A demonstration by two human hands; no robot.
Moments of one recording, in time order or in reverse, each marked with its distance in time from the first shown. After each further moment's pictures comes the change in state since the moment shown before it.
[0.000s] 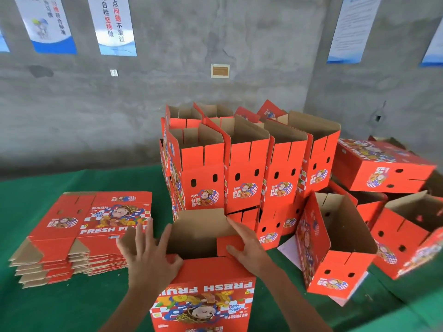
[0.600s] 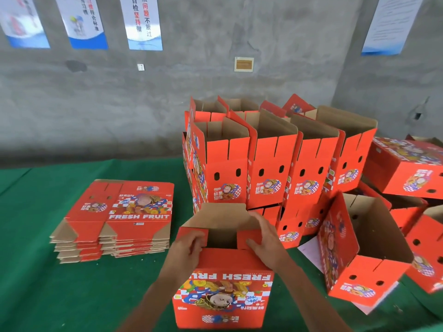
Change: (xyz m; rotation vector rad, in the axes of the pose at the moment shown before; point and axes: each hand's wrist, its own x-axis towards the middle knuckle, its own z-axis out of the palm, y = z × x) left_hand -0.008 0.004 0.016 -0.892 -0.003 0.039; right_hand 0.013 0.000 0.012 -0.017 0.038 0.020
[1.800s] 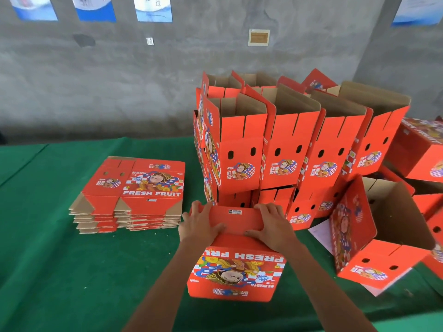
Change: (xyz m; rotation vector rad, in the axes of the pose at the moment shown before) left_hand 0.030 0.004 0.015 0.661 -0.257 -0.366; right_hand 0.009 -0.004 0.019 -0.477 -0.124 0.020
